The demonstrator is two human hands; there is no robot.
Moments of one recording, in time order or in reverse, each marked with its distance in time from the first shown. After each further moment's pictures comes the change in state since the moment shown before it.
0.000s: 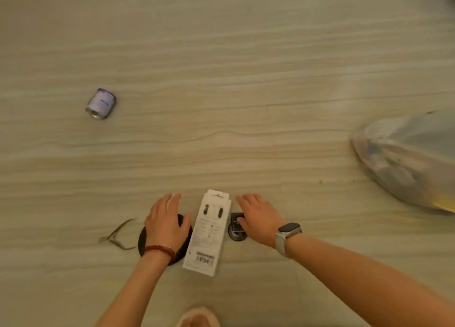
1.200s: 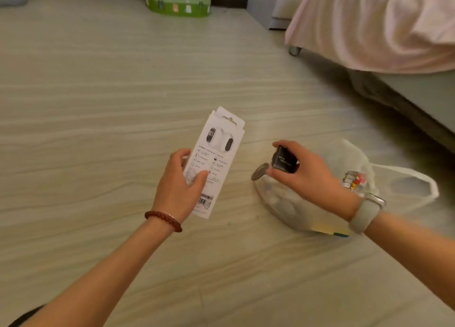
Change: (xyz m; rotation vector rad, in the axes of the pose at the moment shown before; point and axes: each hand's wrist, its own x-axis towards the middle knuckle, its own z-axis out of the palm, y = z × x) left_hand 0.034 0.269 -0.054 -0.718 0.078 0.456; right_hand -0.137 0.133 -0.231 0.291 0.679 0.257
